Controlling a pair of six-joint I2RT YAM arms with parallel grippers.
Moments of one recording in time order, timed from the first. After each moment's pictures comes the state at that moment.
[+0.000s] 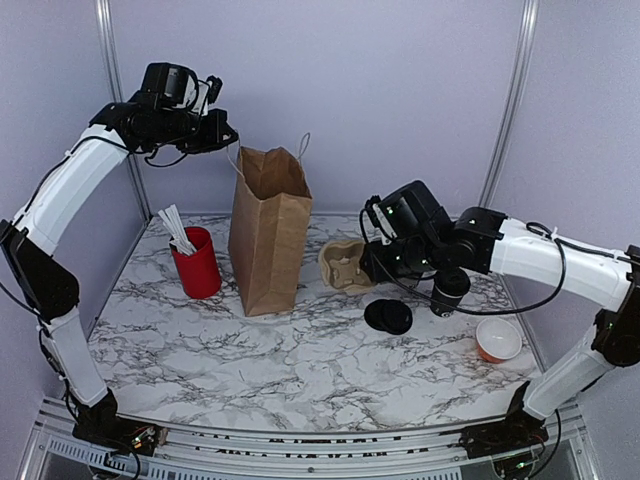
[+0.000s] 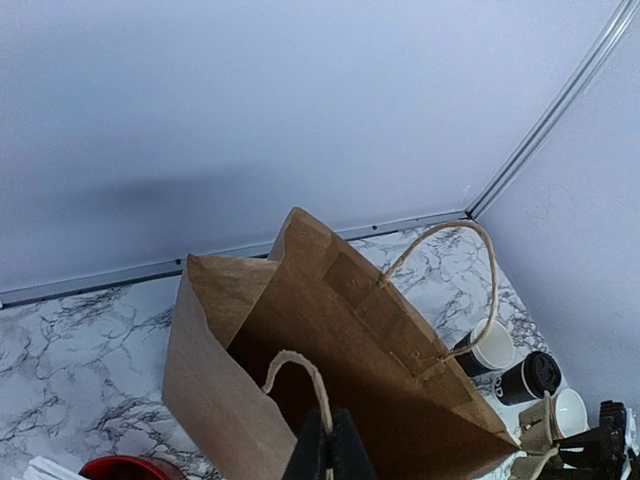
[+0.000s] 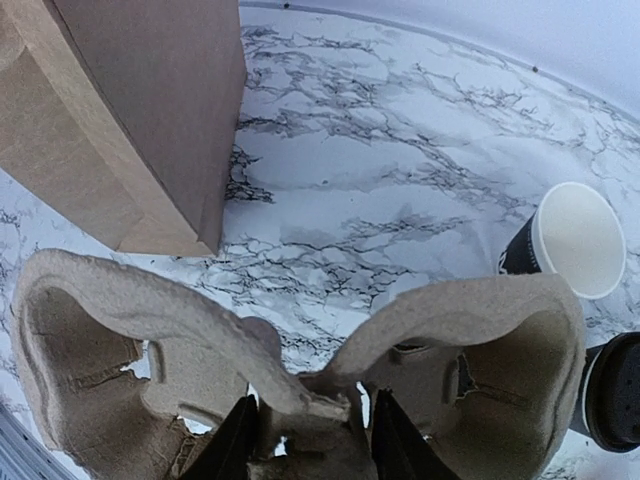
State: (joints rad) left arm -0.44 1.80 2.14 -0.81 0.12 -0.29; right arm 0.91 1.47 1.30 -0.64 0.29 0.43
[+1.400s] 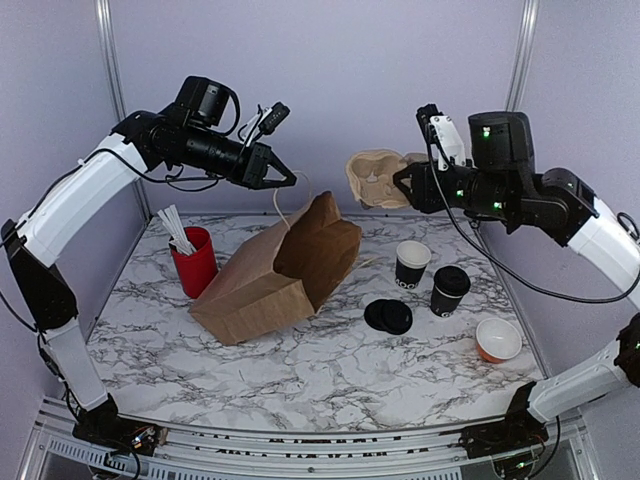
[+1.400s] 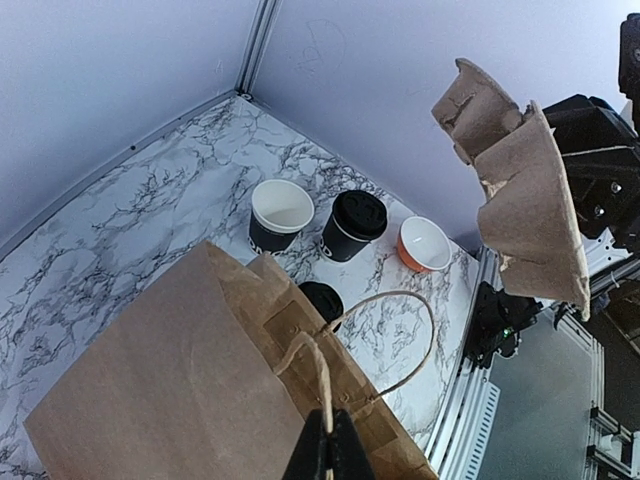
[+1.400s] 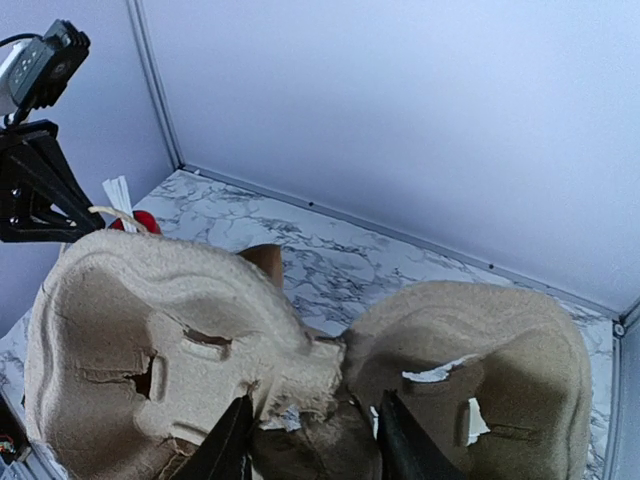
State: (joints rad) left arm -0.65 1.78 2.08 -0.89 0.54 -0.09; right arm 0.85 1.26 1.54 -0.64 0.34 0.18
